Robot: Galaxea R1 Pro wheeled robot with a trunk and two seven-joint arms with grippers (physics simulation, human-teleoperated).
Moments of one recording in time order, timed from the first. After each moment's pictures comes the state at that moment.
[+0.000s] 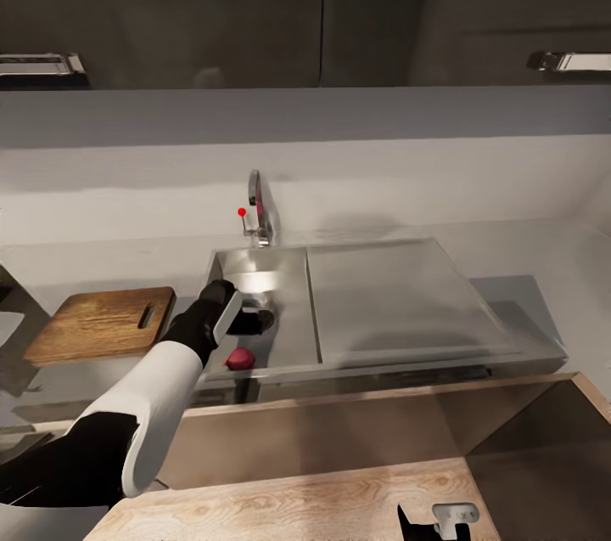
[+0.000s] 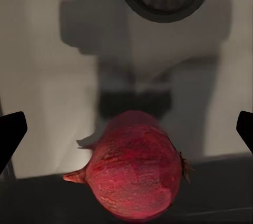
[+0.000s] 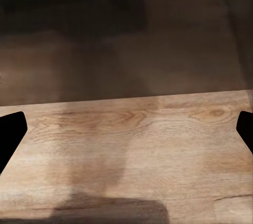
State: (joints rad) left arm -1.05 -0.14 -0.03 -0.58 0.09 1.01 0.19; right arm -0.14 0.11 -0.47 -0.70 0.39 -0.26 0.25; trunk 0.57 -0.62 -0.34
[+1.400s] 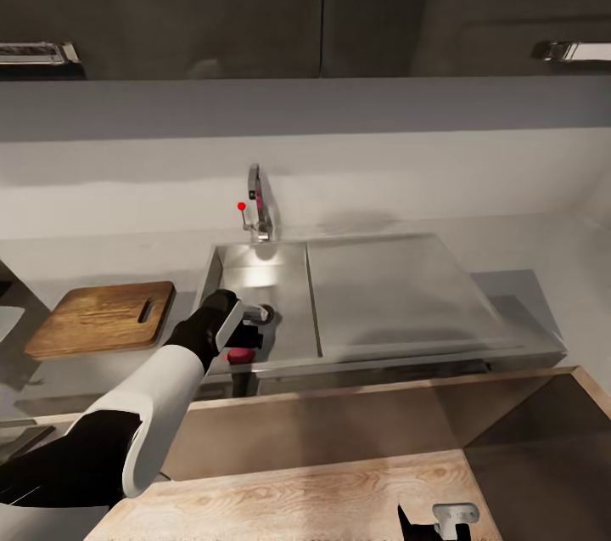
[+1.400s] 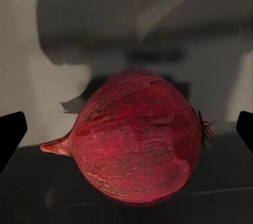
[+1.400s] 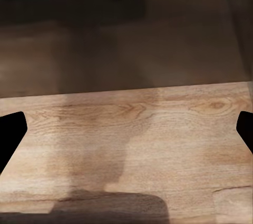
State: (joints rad) left arm -1.05 -0.14 -0.04 -0.49 0.09 1.01 0.19; right arm -0.14 0.11 -0.47 -0.70 0.39 -0.26 0.25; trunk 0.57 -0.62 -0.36
